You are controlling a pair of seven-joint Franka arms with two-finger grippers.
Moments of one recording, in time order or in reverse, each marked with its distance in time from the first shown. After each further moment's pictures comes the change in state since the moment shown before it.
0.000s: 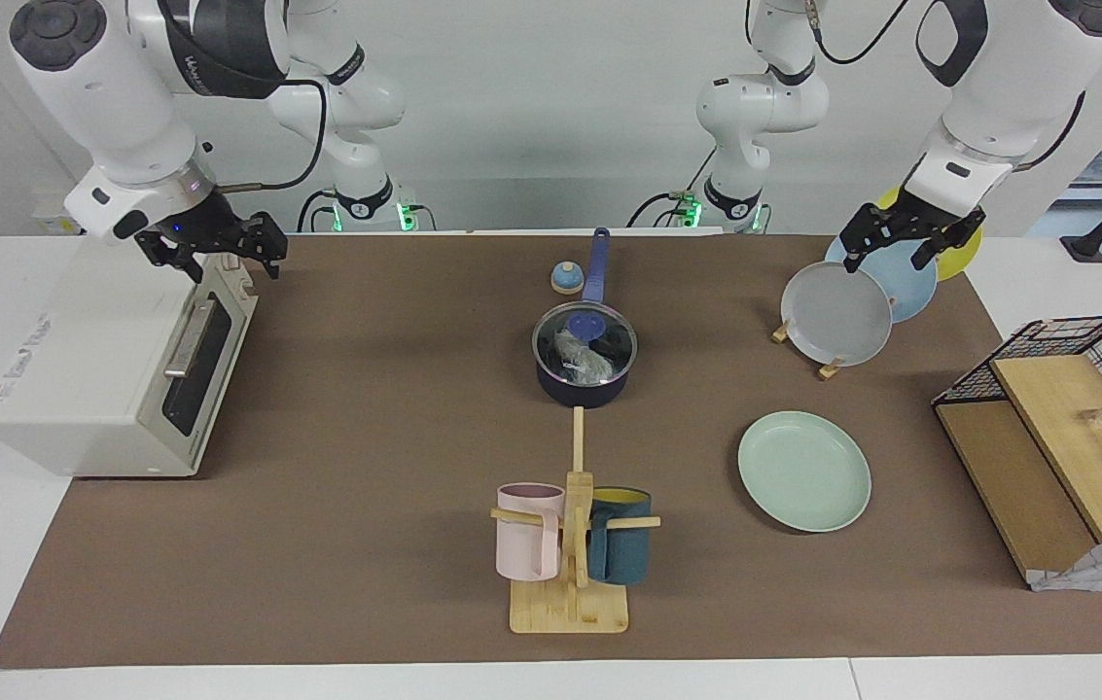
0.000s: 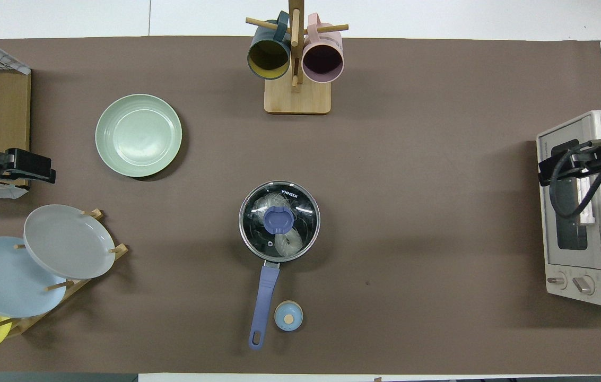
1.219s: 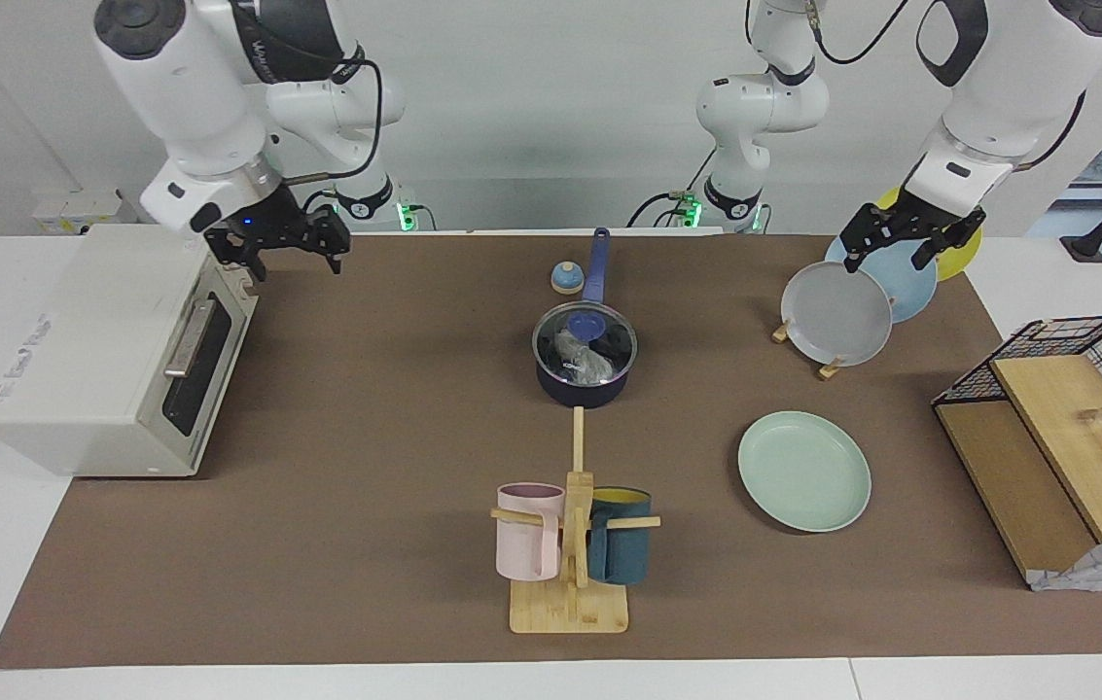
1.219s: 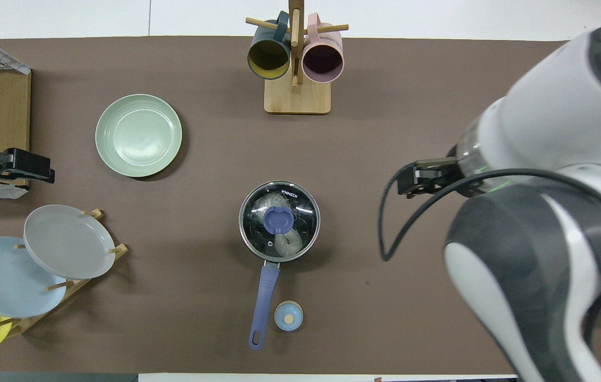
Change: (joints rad) left arm 0.000 0.000 0.002 0.000 0.000 0.000 -0.001; right arm 0.371 0.035 0.022 0.018 0.083 0.068 0.484
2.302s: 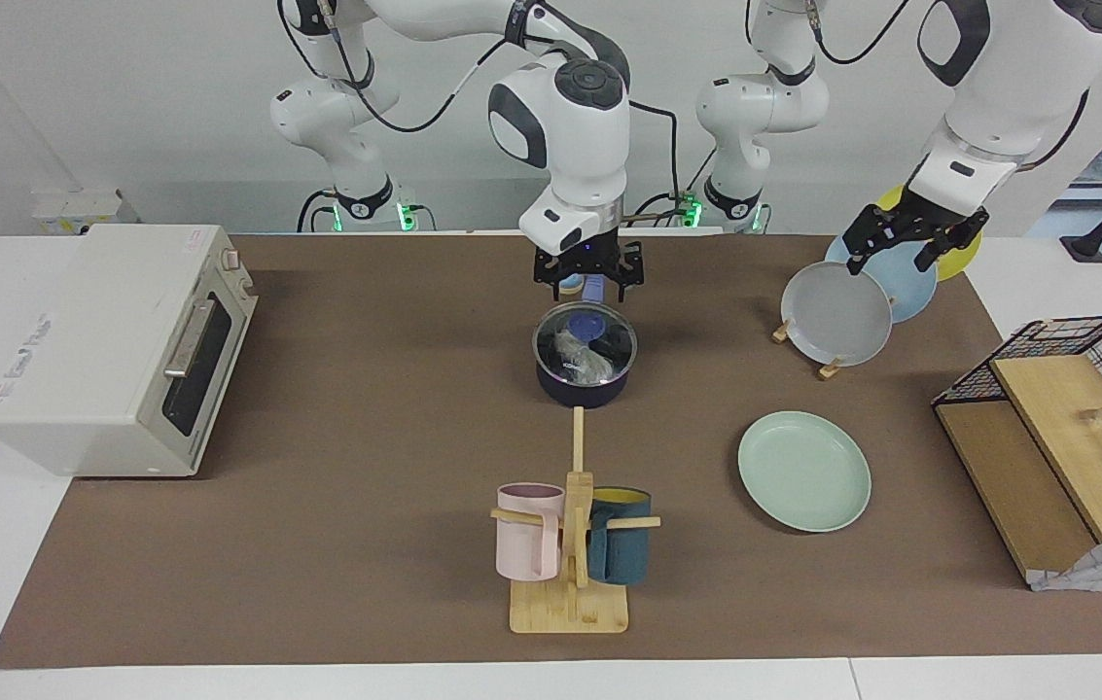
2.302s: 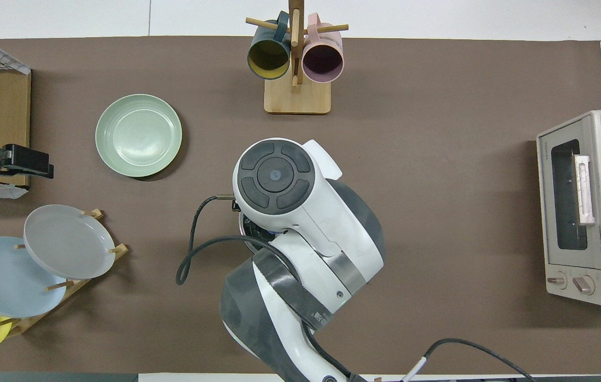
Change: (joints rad) left arm 0.000 0.000 0.001 0.000 0.000 0.031 -0.001; right arm 0.311 0.247 -0.002 0.046 -0.003 0.312 0.382
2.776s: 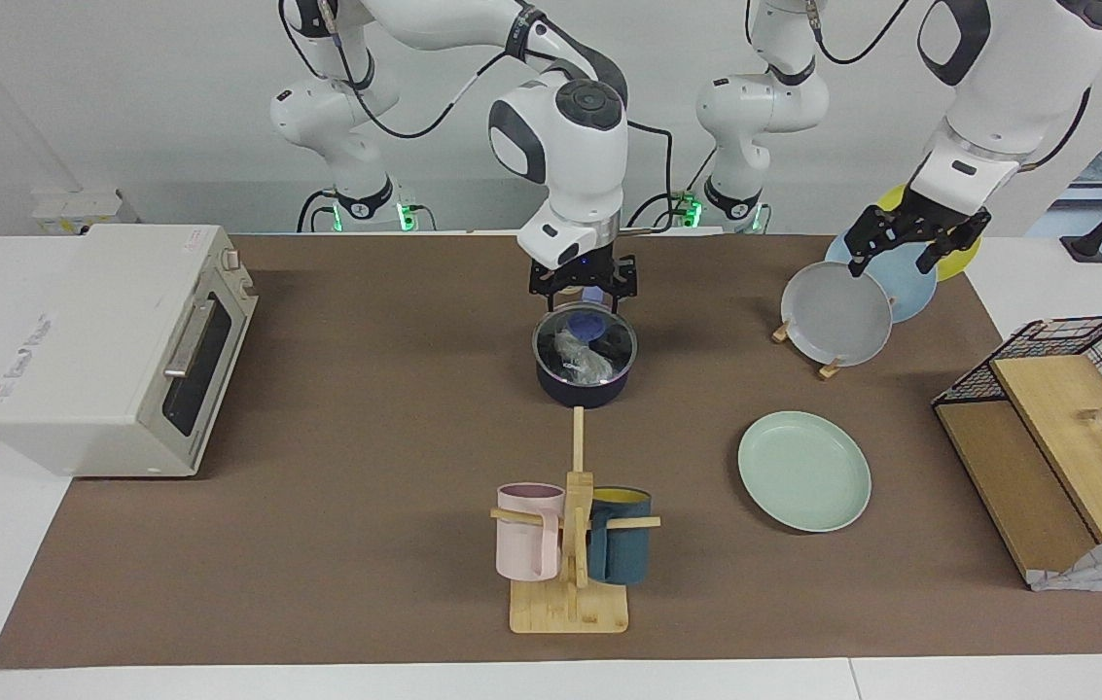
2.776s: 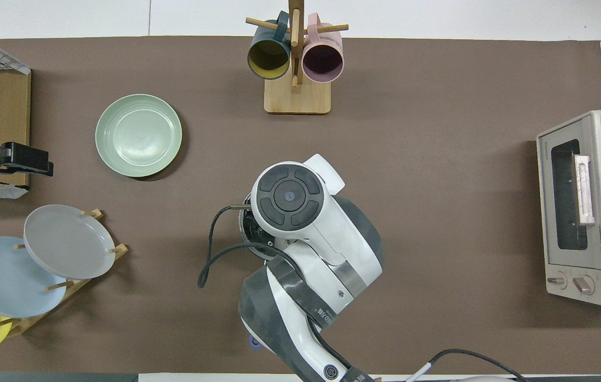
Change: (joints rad) left arm 0.000 0.000 0.000 0.000 0.000 0.006 0.000; right arm 0.001 -0.033 0.000 -0.181 -0.005 0.174 -0.013
